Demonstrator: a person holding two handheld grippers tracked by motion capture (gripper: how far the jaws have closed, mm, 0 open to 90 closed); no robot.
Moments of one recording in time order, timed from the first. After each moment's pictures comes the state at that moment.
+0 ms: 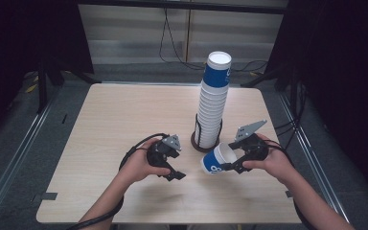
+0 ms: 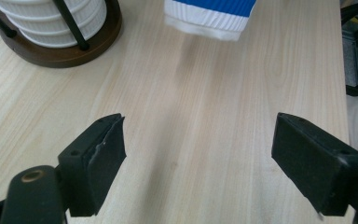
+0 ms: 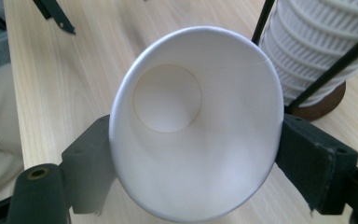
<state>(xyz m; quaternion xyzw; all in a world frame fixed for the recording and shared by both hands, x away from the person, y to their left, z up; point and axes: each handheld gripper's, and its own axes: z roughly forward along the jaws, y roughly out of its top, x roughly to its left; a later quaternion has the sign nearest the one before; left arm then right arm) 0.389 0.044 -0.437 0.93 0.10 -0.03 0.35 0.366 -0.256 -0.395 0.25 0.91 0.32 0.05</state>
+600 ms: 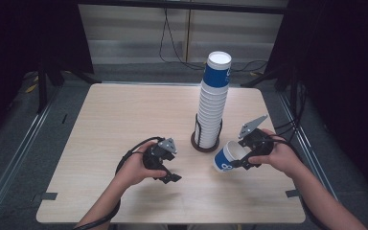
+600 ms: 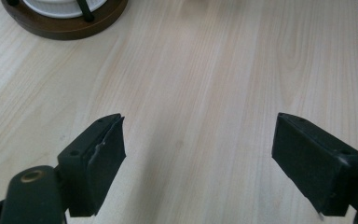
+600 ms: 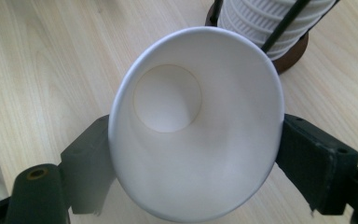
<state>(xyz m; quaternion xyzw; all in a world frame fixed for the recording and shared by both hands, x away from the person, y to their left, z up) 0.387 0.055 -0.450 0.93 0.12 -0.03 0.35 0.376 -0.271 -0.386 0.26 0.93 0.24 0.06</state>
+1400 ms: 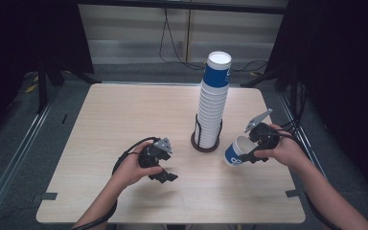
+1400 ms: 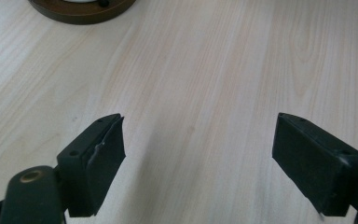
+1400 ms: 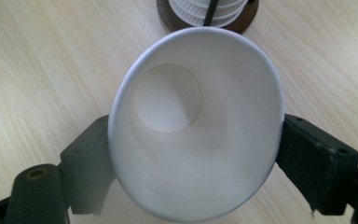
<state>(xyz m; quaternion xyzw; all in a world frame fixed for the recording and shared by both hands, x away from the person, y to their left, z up) 0.389 0.064 -0.455 0.93 0.14 -0.02 0.35 0.387 -0.289 -0.380 0.31 0.93 0.19 0.09</state>
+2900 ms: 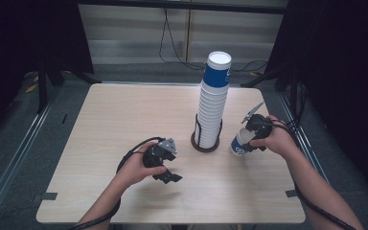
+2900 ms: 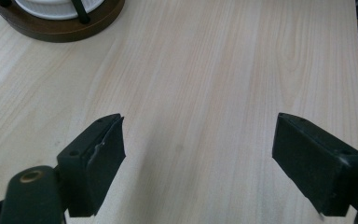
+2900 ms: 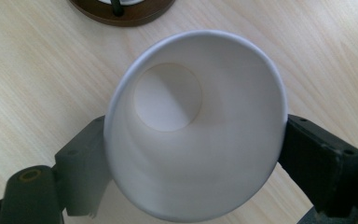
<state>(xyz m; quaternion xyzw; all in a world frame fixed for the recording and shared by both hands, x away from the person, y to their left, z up) 0.390 0.053 -0.454 0.93 0.11 -0.04 0.35 0.429 -0.295 -0.394 0.35 0.92 0.10 0.13</state>
